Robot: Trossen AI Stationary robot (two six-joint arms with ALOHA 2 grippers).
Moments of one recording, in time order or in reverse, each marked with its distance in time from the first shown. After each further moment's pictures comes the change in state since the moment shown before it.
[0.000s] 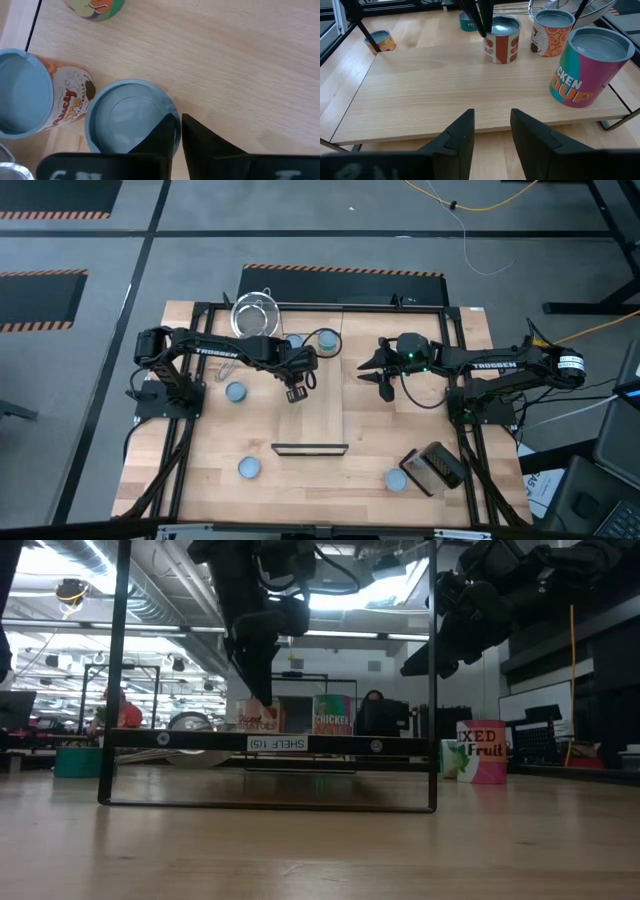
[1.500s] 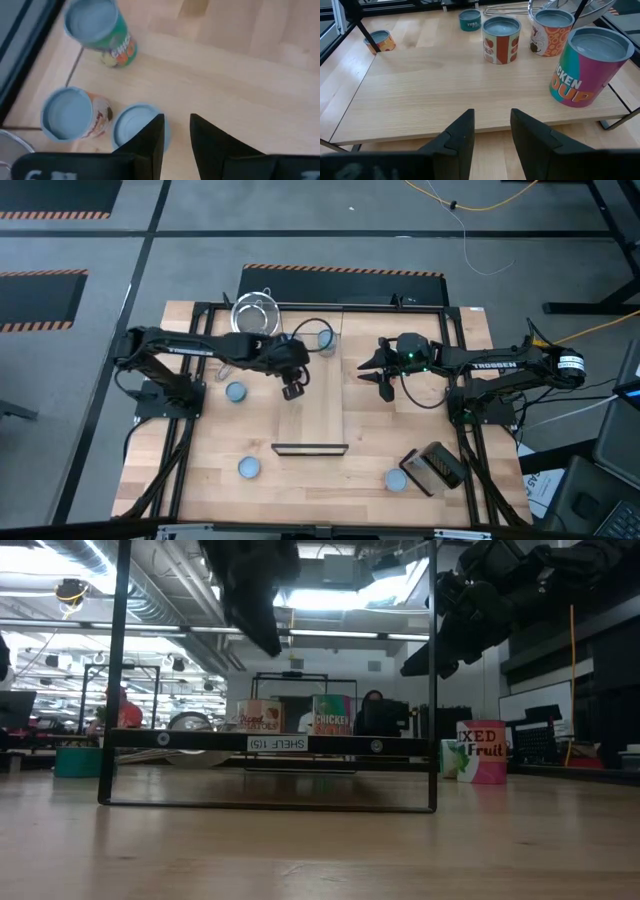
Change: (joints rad) left arm -0.049 -0.177 0.000 0.044 -0.059 0.008; right arm 0.000 0.000 0.000 0.000 0.000 0.000
